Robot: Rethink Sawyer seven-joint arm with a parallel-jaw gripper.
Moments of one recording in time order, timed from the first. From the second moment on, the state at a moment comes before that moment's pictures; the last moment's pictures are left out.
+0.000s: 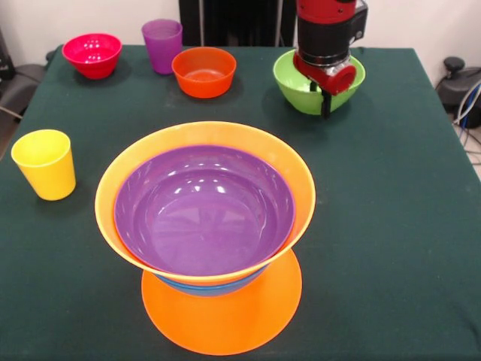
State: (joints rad) arm -0.18 -0.47 0.09 2.02 0.24 0.05 2.39
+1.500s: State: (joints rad) arm -0.09 -0.67 -0.14 1.82 0.22 0.59 2.40
